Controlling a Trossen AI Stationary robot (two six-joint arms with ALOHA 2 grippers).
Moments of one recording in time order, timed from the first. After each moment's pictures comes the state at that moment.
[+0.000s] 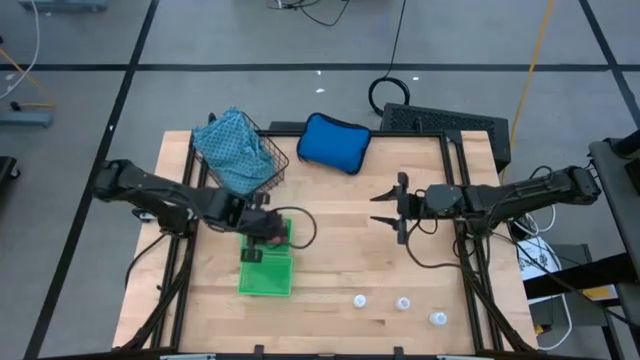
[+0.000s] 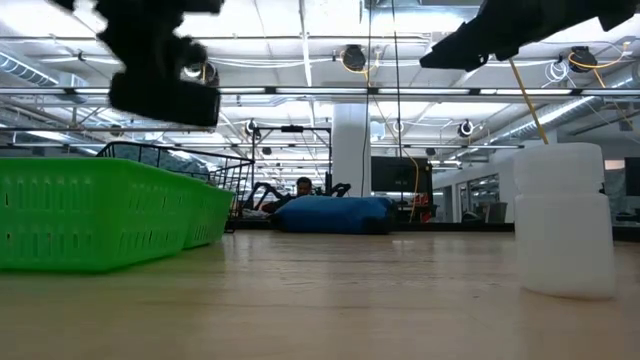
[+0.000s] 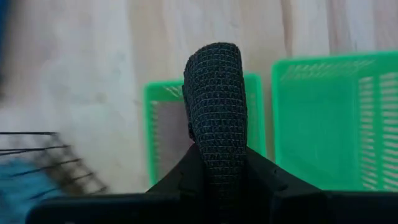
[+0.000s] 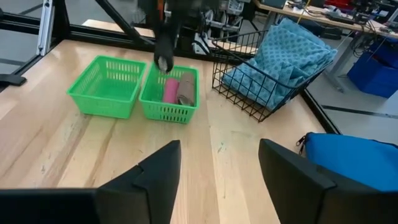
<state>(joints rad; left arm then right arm) -0.23 1.41 1.14 -0.97 -0.13 -0.09 0.13 0.91 0.59 0.01 0.21 -0.11</state>
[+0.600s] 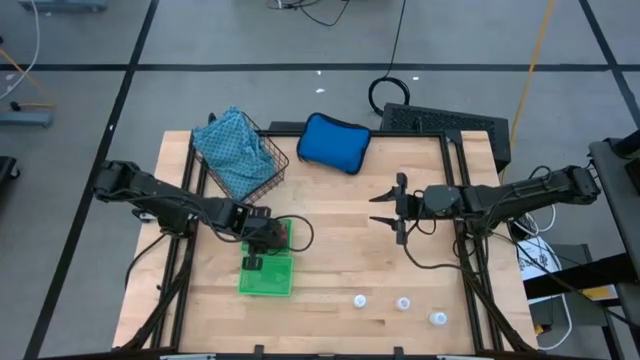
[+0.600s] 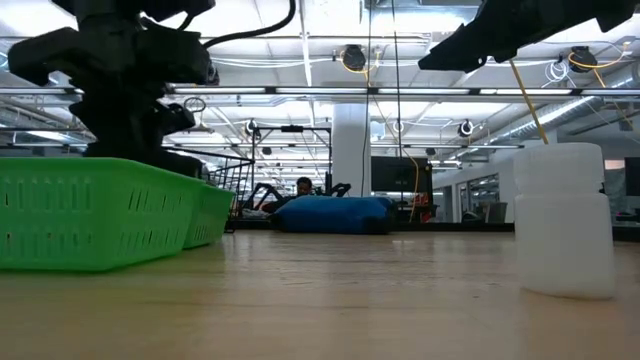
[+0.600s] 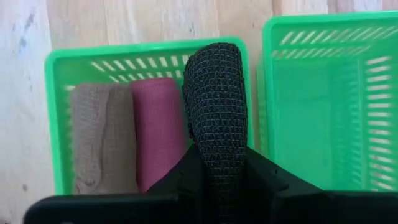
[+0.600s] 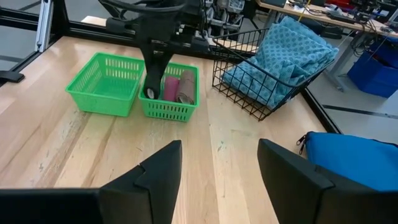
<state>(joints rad) -0.21 1.41 0.85 -0.65 0.02 -0.11 0.13 0.92 0.59 0.02 0.21 -0.11</state>
